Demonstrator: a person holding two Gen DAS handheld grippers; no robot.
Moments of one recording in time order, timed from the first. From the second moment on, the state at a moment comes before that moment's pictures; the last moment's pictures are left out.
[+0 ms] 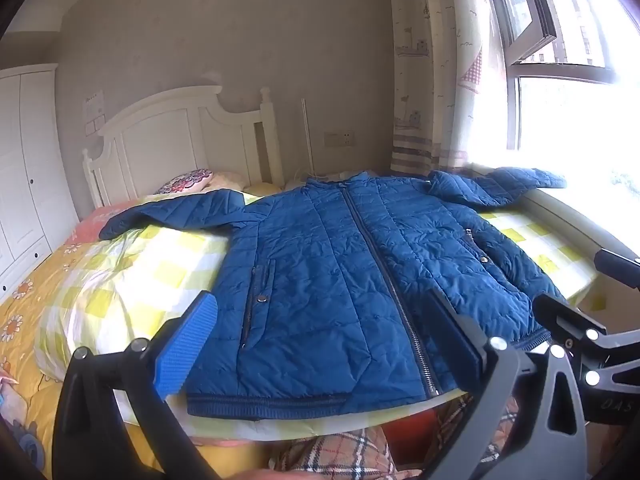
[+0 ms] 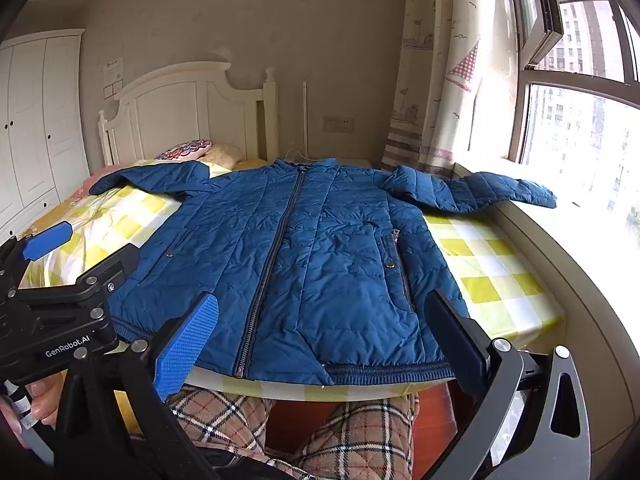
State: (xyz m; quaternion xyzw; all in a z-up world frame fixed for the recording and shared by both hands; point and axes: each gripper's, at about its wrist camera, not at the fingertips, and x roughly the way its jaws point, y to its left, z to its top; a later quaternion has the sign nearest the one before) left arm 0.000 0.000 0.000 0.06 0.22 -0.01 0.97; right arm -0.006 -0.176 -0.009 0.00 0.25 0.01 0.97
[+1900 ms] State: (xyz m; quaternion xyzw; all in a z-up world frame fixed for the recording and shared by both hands) left arm 0.009 0.001 -0.008 0.05 0.25 -0.01 0.97; right arm -0.002 -0.180 -0.021 0.03 0.28 0.04 0.96
